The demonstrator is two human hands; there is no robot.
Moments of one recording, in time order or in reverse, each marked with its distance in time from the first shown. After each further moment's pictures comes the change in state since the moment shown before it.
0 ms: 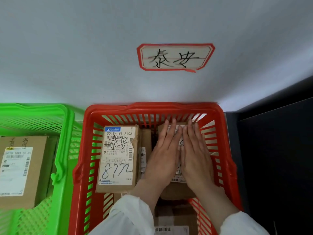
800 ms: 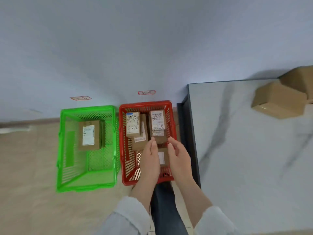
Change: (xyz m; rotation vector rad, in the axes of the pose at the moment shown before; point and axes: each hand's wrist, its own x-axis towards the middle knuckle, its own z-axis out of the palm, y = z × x) left_hand -0.197 0.354 -0.255 -0.649 0.140 -0.815; right_hand -0.202 -0.161 -0.412 0.904 -0.164 0.688
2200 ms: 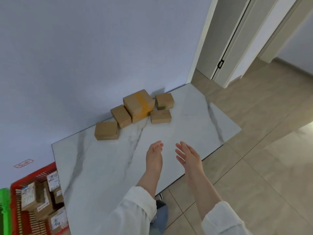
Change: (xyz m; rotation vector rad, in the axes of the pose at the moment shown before) left_hand -0.428 0.117 0.500 -0.073 -0.487 0.238; right_hand -0.212 0.129 -0.654 0.905 0.451 0.009
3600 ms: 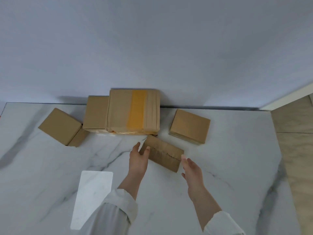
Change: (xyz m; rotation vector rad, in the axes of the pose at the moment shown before) left_hand 0.455 -0.054 0.099 0.093 0.594 -0.310; right_hand 0.545 0.004 0.059 -0.651 -0.258 0.366
